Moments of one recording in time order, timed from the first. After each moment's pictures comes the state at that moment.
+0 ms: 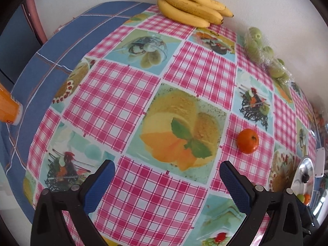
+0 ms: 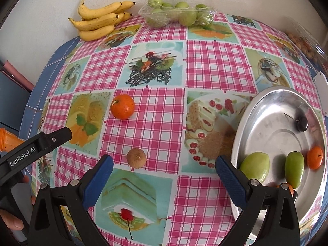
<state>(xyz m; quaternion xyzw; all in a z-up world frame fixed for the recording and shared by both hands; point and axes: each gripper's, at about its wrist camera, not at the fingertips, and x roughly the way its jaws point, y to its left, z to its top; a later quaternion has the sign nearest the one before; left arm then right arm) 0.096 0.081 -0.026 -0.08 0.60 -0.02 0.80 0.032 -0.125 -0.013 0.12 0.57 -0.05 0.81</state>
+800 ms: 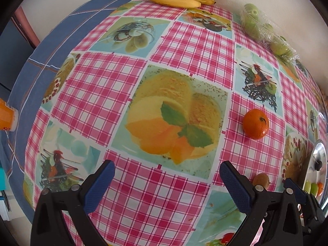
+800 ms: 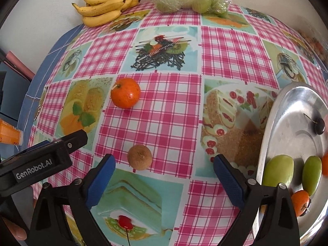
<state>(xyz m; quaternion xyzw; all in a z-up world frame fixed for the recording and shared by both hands) 0.094 0.059 -0.054 -0.03 0.62 -0.02 0.78 0.043 -0.114 -0.041 0.11 0.58 -0.02 0.81</state>
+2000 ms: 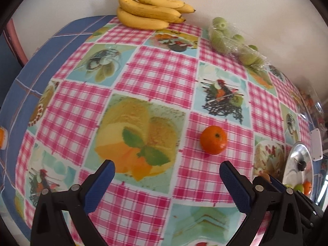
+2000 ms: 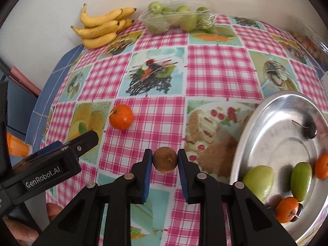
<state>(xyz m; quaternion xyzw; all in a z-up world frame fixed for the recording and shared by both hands) 0.098 0.021 -0.021 -0.05 0.57 -0.10 0.82 0.036 -0.144 -0.013 0.15 0.54 -0.03 0.83</state>
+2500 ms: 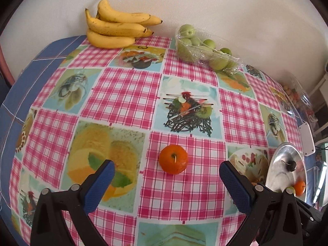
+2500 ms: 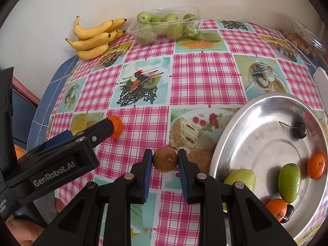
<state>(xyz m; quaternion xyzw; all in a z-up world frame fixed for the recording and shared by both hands) 0.106 -0.022 -0.007 -0.02 0.52 -0.15 0.84 0.031 -0.163 -0.002 0.16 0.52 -0.04 0.84</state>
